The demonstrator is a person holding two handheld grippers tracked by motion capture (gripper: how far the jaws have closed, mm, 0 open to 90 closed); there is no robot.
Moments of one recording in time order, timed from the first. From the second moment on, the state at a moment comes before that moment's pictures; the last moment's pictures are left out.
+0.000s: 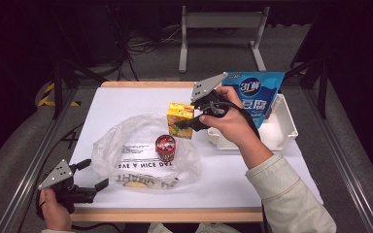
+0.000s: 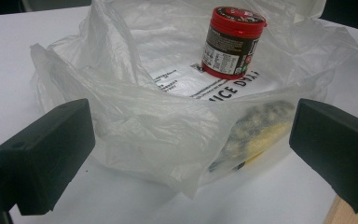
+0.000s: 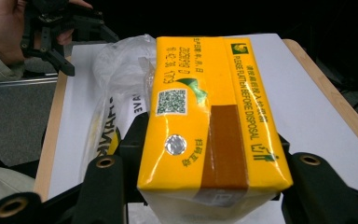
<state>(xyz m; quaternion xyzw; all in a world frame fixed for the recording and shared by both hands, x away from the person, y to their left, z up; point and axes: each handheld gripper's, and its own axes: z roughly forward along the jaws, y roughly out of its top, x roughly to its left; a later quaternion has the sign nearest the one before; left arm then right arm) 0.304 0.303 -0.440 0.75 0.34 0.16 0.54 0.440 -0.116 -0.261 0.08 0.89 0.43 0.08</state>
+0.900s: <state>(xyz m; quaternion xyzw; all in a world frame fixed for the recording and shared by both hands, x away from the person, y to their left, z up) 0.303 0.303 -0.440 0.76 0.34 0.17 0.53 0.446 -0.182 -0.256 0.11 0.89 0.42 0.10</state>
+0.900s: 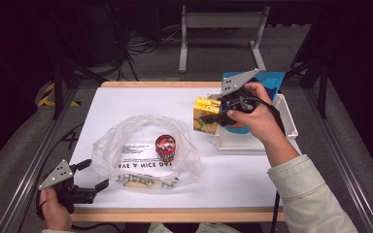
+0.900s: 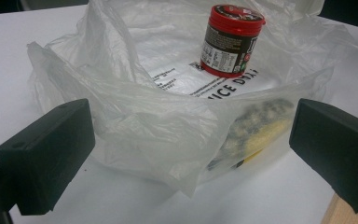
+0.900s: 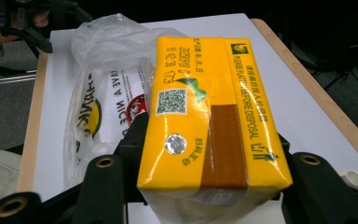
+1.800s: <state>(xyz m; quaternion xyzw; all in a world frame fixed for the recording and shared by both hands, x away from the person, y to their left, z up) 0.304 0.303 -0.440 0.76 0.34 0.17 0.53 0.463 -0.244 -0.257 0.16 0.88 0.42 0.14</state>
